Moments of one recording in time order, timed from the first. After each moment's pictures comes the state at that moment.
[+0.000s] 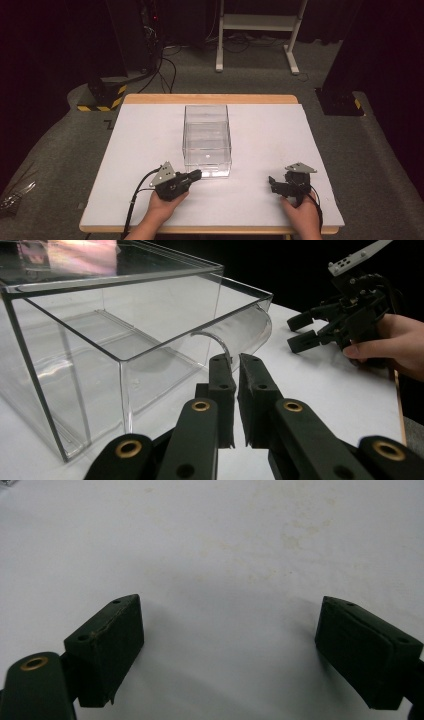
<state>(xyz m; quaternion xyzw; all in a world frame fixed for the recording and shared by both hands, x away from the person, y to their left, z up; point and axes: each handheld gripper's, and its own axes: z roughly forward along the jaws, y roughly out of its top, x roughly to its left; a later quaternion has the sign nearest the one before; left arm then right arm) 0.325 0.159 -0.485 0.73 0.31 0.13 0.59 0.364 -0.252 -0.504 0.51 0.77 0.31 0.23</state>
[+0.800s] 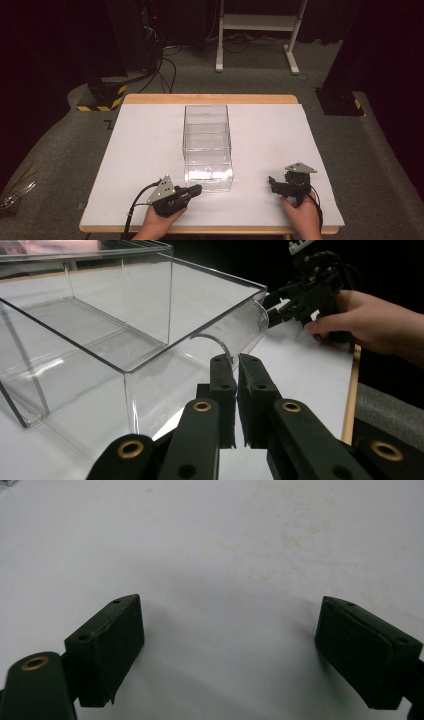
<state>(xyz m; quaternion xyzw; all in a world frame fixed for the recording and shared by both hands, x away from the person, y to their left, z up) 0.284 0.158 -0.482 0.75 0.28 0.12 0.58 0.364 -0.252 -0.504 0.51 0.77 0.31 0.23</state>
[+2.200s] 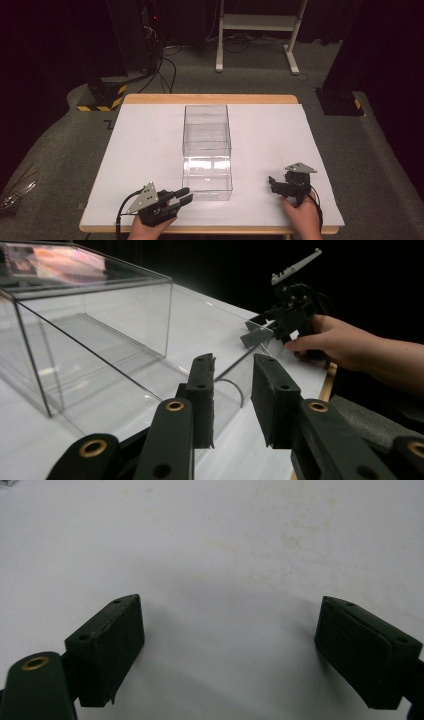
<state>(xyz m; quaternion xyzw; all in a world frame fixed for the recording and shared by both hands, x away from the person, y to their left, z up) 0.258 0.185 -0.462 0.72 0.29 0.13 0.61 0.364 -0.252 -0.504 0.51 0.77 0.31 0.23</state>
